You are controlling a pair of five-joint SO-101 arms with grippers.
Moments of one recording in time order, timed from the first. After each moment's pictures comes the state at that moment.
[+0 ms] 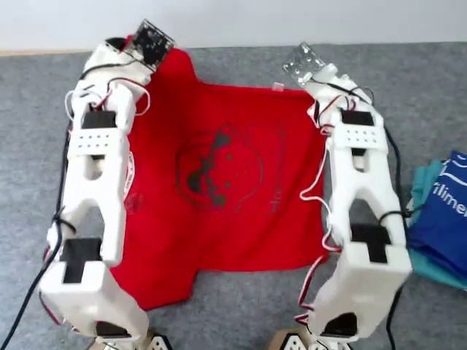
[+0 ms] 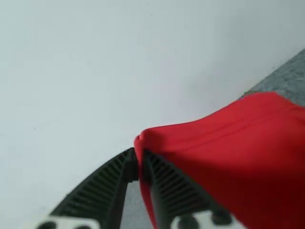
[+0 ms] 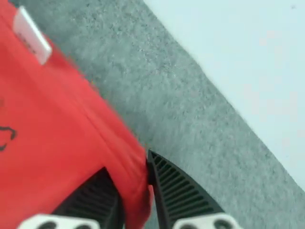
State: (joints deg) left arm -6.2 14.5 -2.6 19.2 -34.6; right arm 1.3 21.1 -7.2 31.9 49.7
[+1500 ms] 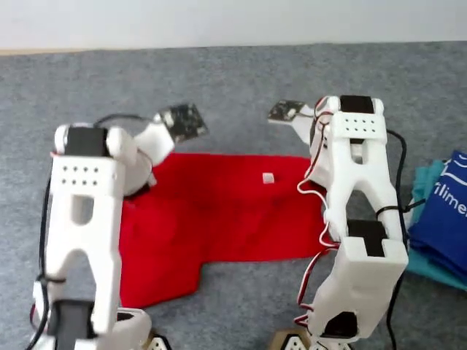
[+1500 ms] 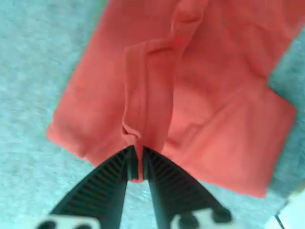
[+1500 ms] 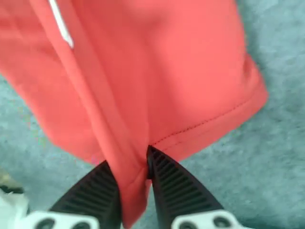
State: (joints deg) left arm -0.1 -15.2 8.4 98.9 -49.8; right arm -0.1 21.8 -15.4 96.3 57.7
